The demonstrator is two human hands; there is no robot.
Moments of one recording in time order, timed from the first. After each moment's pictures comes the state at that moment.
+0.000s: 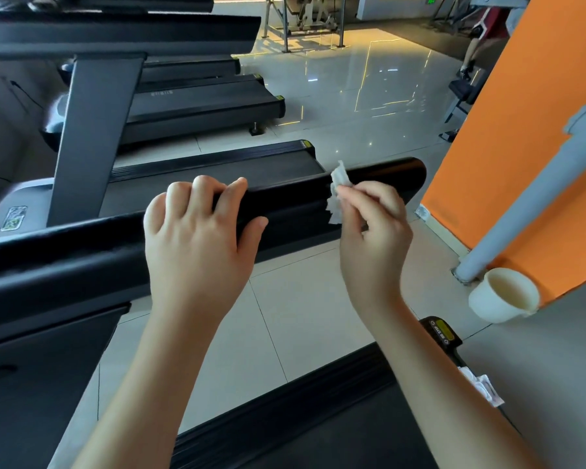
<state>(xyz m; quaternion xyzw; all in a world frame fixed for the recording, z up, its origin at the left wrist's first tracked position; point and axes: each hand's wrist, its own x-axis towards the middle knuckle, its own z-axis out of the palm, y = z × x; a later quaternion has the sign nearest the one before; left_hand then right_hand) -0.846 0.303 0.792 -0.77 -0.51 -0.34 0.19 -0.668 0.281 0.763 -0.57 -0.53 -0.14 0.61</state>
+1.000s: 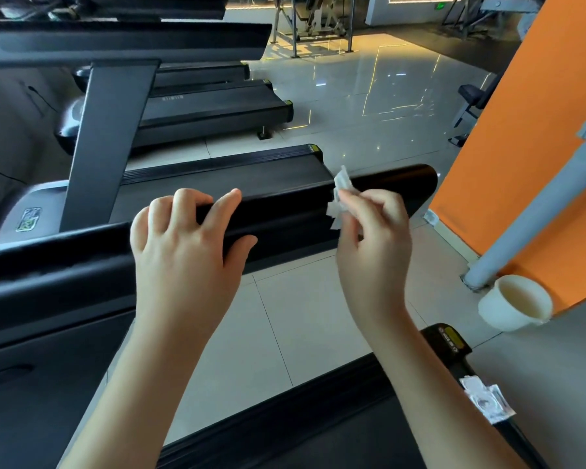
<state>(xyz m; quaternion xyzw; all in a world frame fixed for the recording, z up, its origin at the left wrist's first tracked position) -0.867 0.294 0.795 -0.76 -0.53 -0.34 0.16 -0.679 0.278 0.765 -0.61 -0.54 -0.16 0.55</state>
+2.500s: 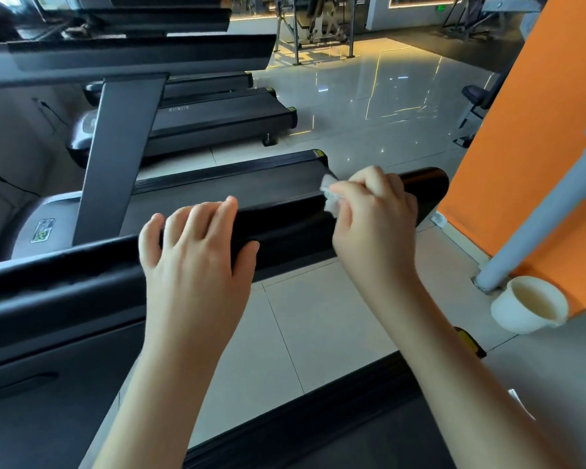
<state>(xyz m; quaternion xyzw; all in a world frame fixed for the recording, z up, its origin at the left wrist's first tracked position) -0.874 0.285 0.802 -0.76 -0.54 -0.33 0.13 -0.692 0.290 0.802 -0.63 -0.58 -0.21 0.46</state>
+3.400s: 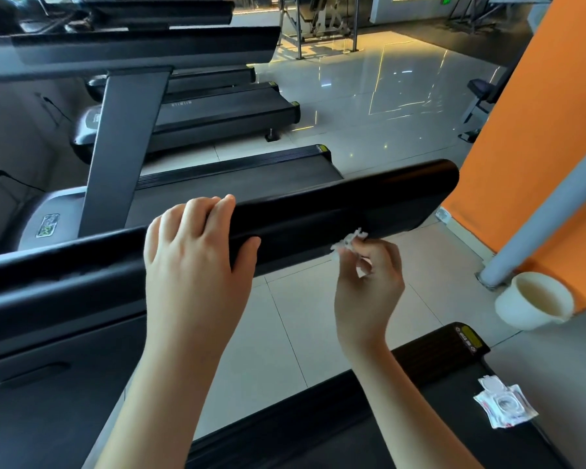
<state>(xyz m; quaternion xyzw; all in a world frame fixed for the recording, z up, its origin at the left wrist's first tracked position) -0.881 0.282 0.802 -0.75 -0.54 -0.35 0.12 -0.719 0.269 0.716 -0.60 -0.41 -0.02 0.69</state>
